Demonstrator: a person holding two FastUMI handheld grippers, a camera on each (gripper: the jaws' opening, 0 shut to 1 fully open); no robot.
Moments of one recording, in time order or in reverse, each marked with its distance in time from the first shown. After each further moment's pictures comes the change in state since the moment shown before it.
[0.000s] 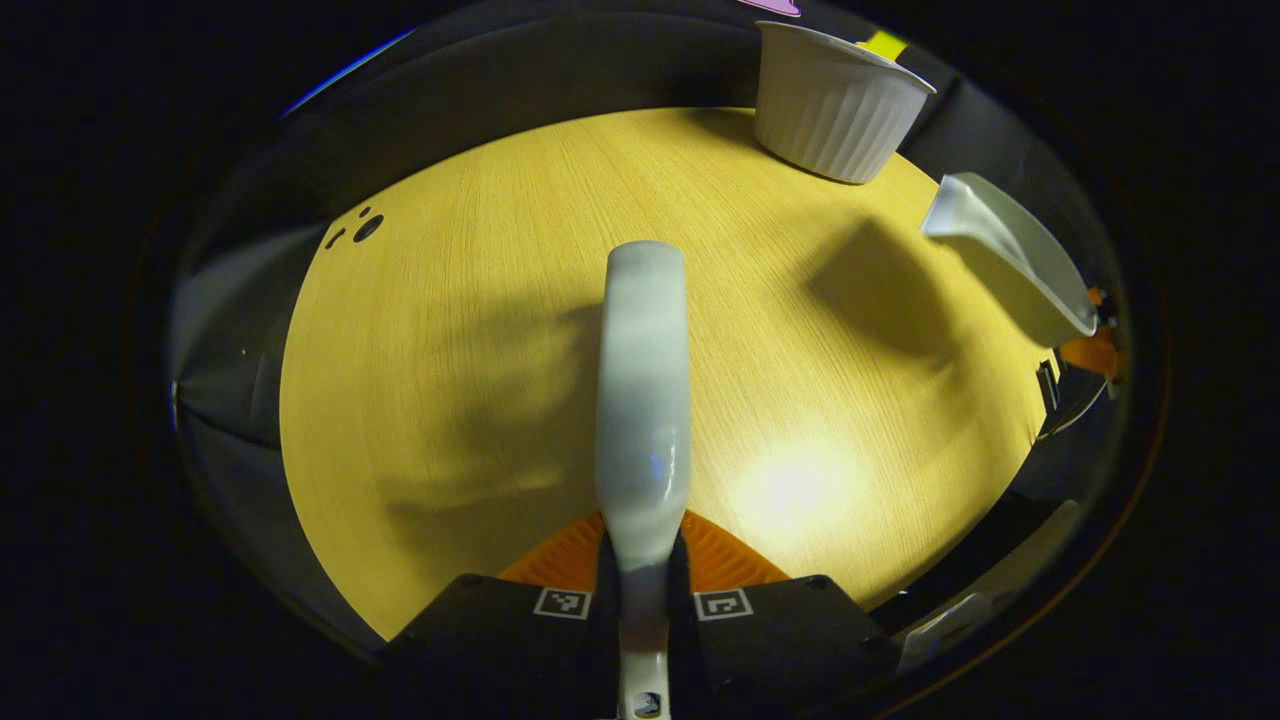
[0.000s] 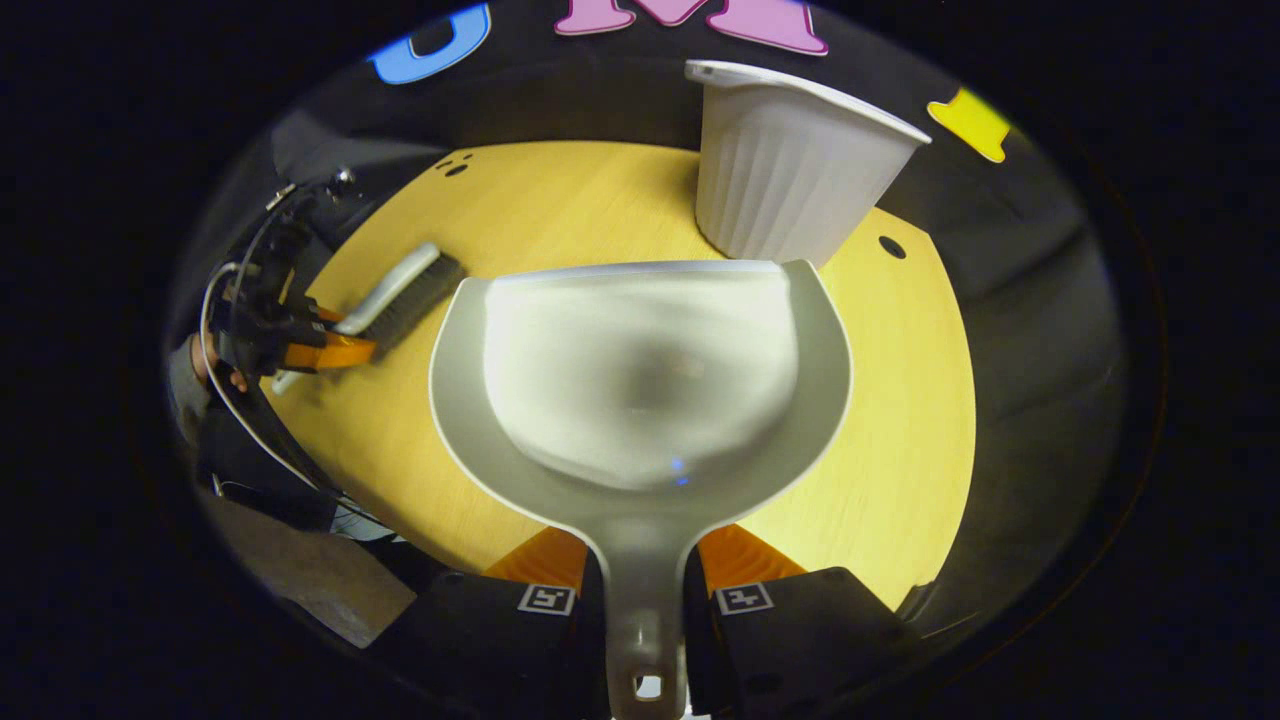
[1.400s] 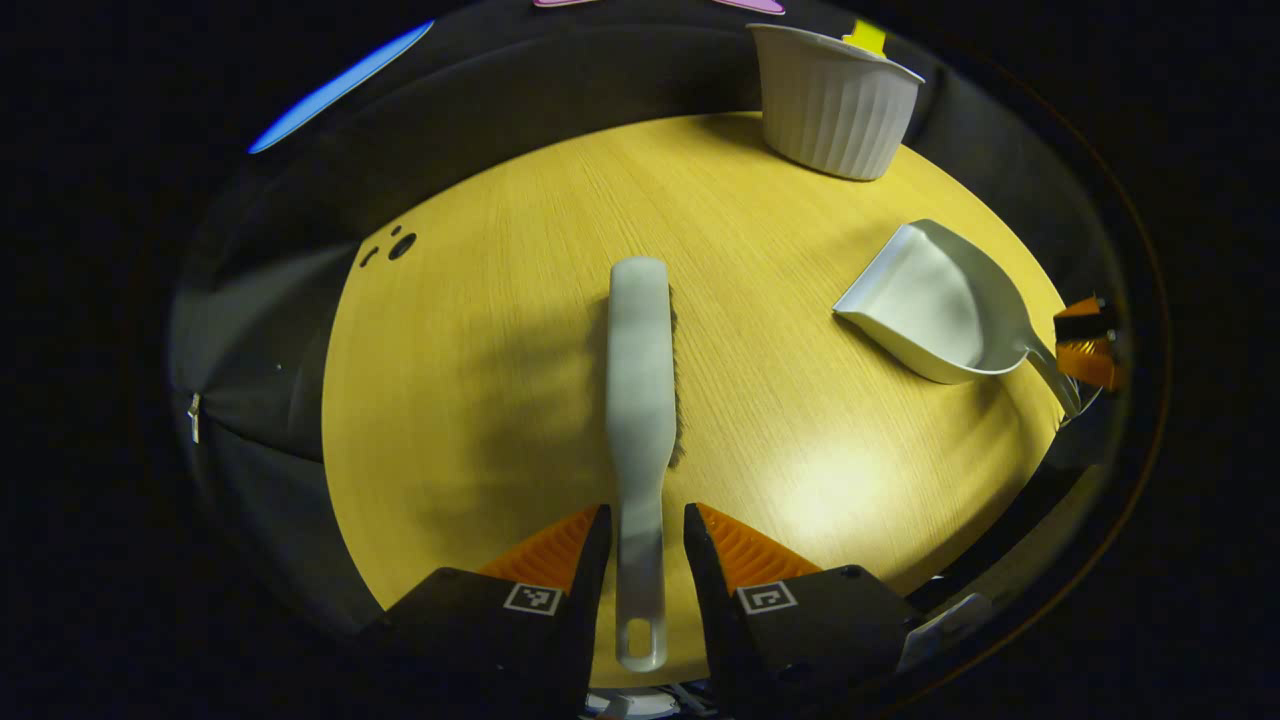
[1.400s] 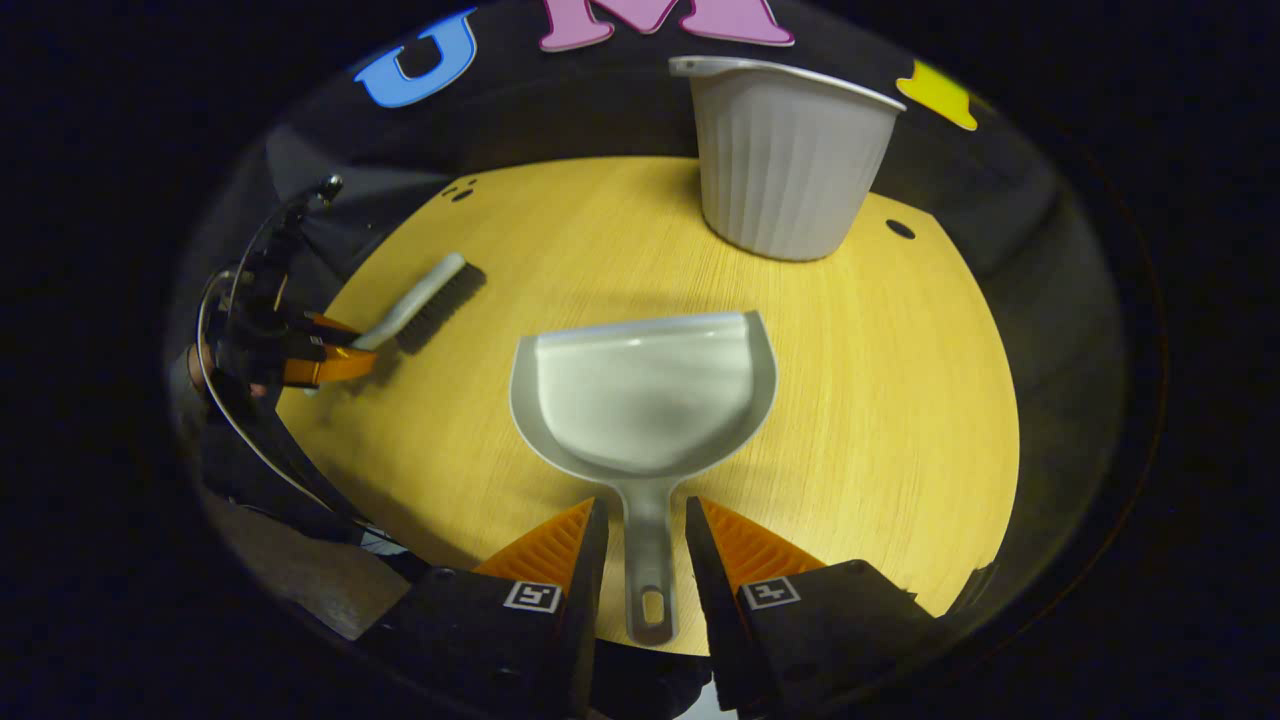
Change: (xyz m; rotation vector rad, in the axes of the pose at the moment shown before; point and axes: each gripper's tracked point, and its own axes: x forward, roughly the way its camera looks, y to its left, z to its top) left arm -0.064 -0.005 -0.012 0.052 -0.081 0.105; right arm -0.030 0.013 0.013 0.107 -0.196 0.069
